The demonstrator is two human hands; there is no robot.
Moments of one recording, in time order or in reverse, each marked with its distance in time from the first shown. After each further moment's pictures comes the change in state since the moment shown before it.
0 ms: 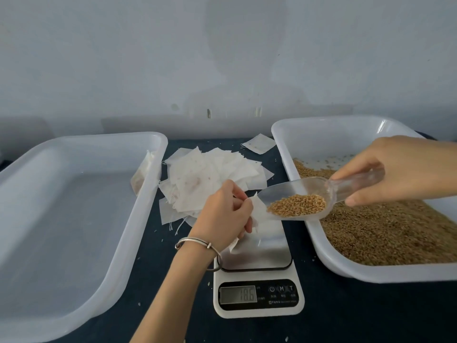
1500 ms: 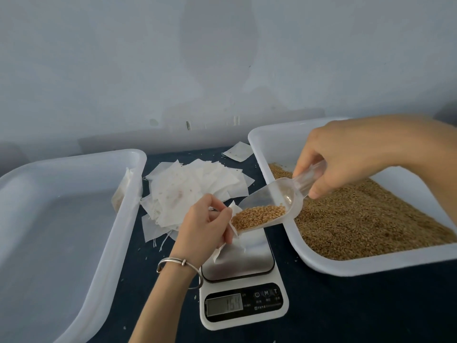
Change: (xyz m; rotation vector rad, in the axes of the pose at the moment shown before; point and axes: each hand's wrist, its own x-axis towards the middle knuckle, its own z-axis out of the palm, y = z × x) left_hand -0.002 -0.002 0.004 -0.153 0.039 -0.028; right_hand 0.001 -0.049 -0.025 -0.289 -0.146 0.097
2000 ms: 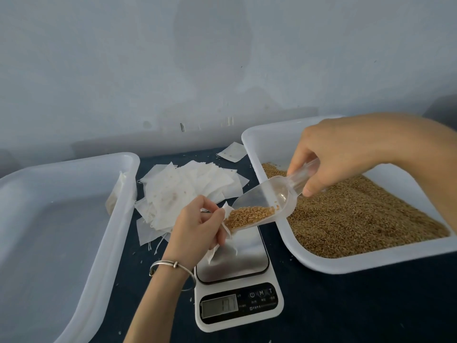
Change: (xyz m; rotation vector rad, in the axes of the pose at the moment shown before) left_hand 0.001 0.002 0.000 0.009 0.015 -0.002; right_hand 0.002 0.009 0.002 0.030 0.018 -0.017
